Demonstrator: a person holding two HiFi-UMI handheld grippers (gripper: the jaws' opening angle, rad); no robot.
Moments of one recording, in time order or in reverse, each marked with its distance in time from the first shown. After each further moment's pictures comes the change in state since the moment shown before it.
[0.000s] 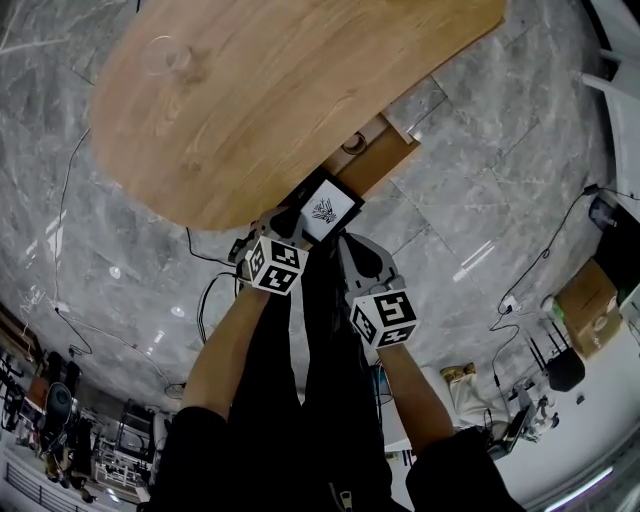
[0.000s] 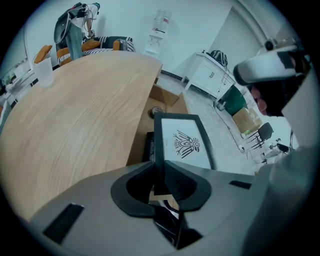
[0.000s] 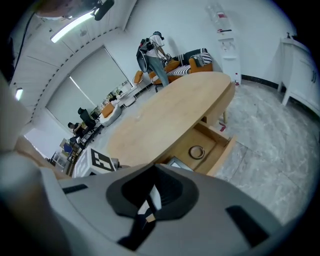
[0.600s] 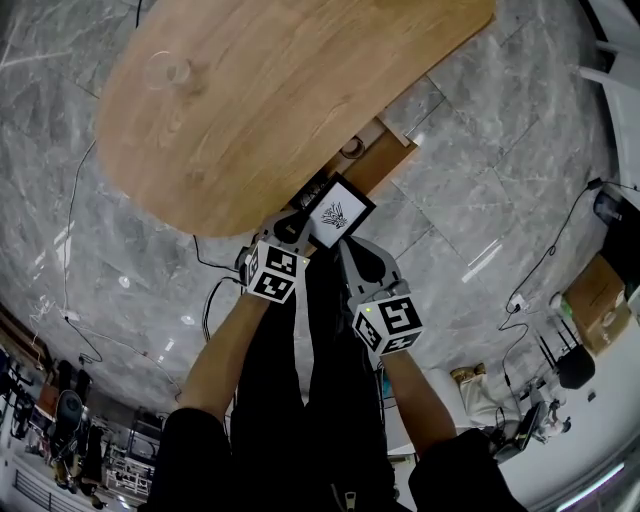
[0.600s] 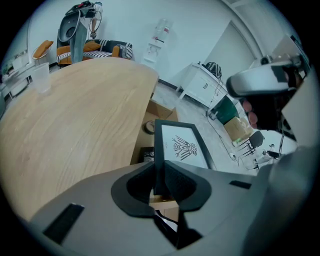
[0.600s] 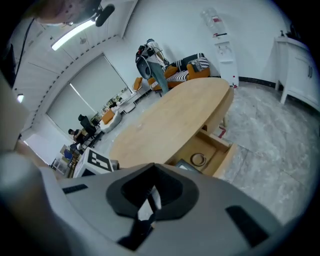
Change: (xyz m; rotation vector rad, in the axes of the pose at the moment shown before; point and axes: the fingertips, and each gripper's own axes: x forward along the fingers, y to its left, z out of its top) left arm -0.022 -0.010 0.033 -0.019 -0.081 -0.096; right arm -0.011 0.008 0.025 0.036 -0.060 0.007
